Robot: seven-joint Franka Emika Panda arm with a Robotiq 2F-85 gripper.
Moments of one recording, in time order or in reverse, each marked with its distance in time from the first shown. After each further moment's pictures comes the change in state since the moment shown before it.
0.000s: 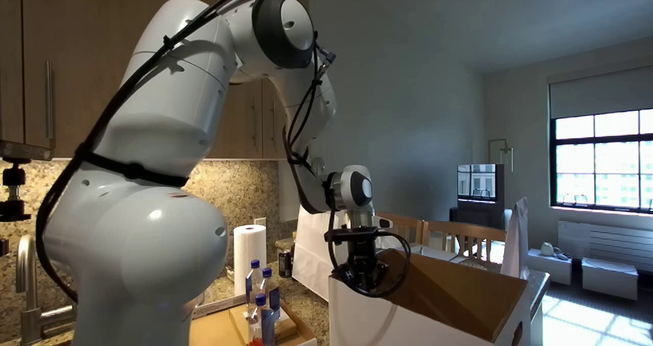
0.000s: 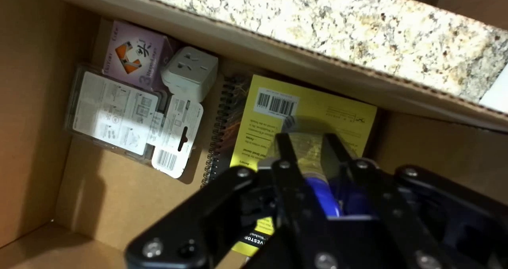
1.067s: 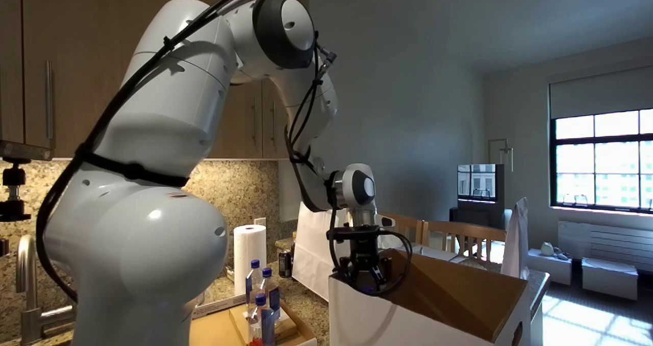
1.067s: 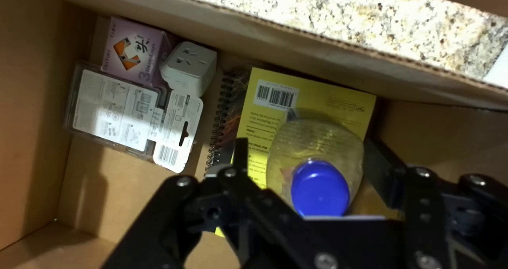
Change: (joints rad) arm -0.005 0.003 -0.004 0.018 0.026 0.000 -0.002
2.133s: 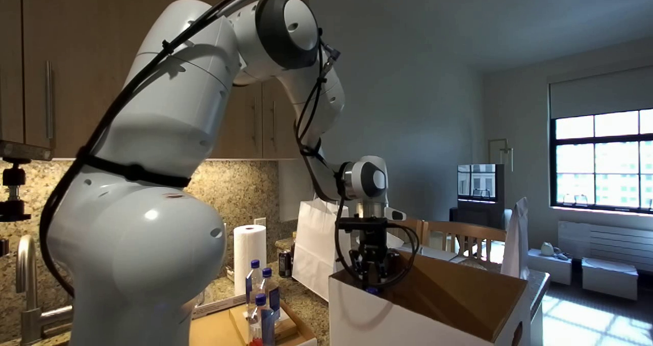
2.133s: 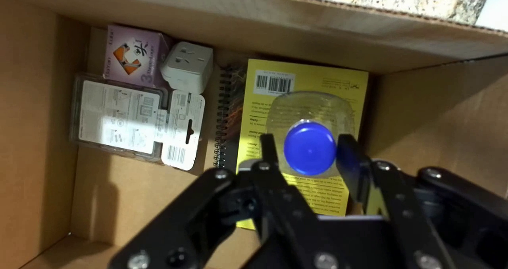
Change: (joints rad) arm -0.037 0.011 0.000 0.085 0.090 -0.082 -0.006
